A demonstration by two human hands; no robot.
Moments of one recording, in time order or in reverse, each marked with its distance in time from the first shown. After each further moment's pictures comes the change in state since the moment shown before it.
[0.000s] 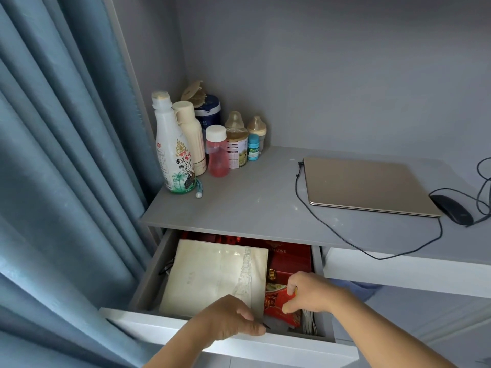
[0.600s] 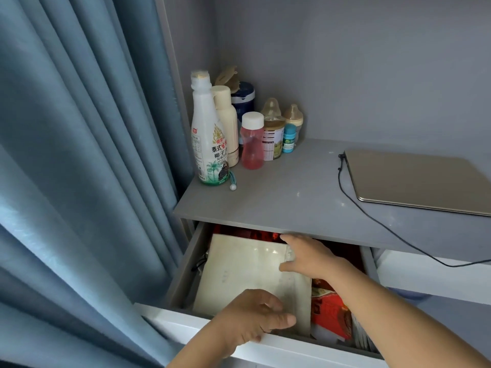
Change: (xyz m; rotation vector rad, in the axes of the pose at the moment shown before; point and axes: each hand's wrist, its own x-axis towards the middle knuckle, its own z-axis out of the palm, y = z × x) left_hand 0.004 -0.047 -0.026 -0.322 0.085 0.079; right_hand 0.085 -0.079 -0.002 -0.059 0.246 -0.219
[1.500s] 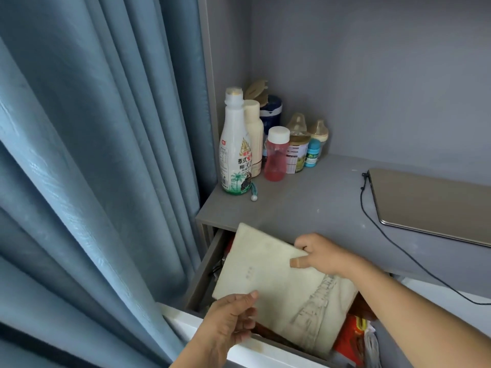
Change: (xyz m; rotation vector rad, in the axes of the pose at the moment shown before) left_hand -0.015 -0.026 -0.028 -0.775 0.377 -0.071; right_hand 0.016 -0.014 -0.035 0.496 -0.140 -0.095
